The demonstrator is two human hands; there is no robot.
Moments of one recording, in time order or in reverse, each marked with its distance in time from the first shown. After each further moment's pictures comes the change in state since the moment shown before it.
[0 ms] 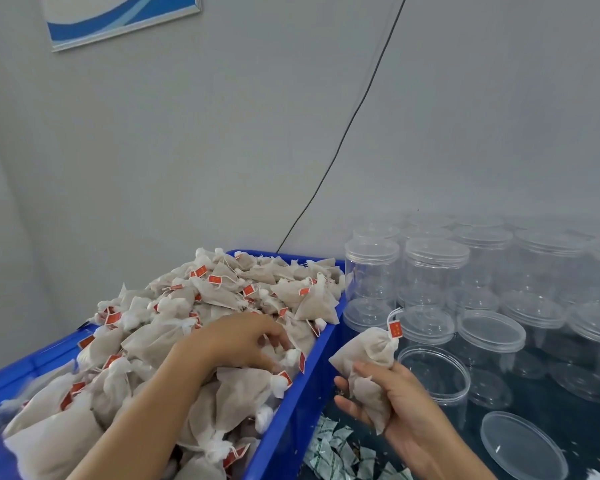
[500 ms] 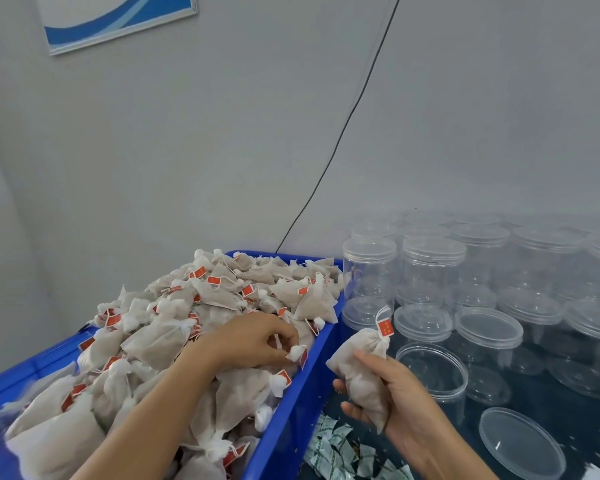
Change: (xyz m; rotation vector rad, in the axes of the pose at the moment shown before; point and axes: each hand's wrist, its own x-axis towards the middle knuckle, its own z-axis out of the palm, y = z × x) left_hand 0.003 0.017 0.004 -0.009 0.046 0.133; right_hand -0.005 -0.003 0.002 -0.079 -0.078 -0.018
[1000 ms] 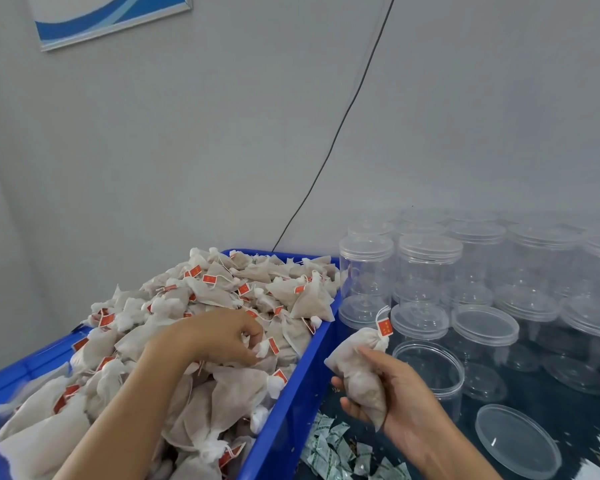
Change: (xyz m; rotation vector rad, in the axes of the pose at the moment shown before) left_hand -0.018 -0.004 -0.023 0.094 -0.081 -0.244; right_hand 0.007 0.000 -0.008 0.093 0.020 0.073
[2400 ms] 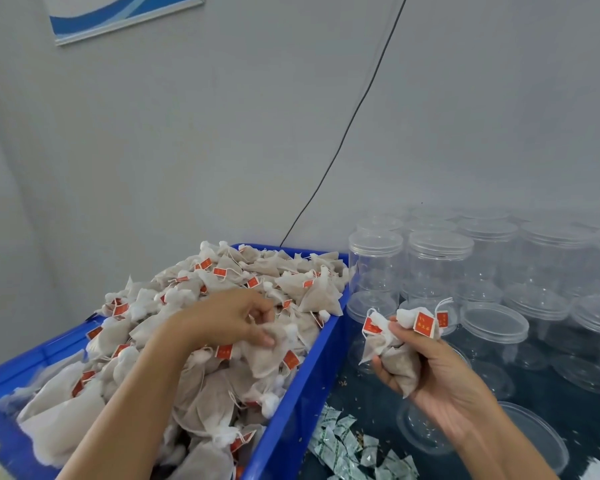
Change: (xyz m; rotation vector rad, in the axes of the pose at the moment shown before) left_hand -0.012 -0.003 -0.007 -0.187 0.119 0.117; right_hand -0.010 -0.028 -0.007 0.133 -0.034 -0.176
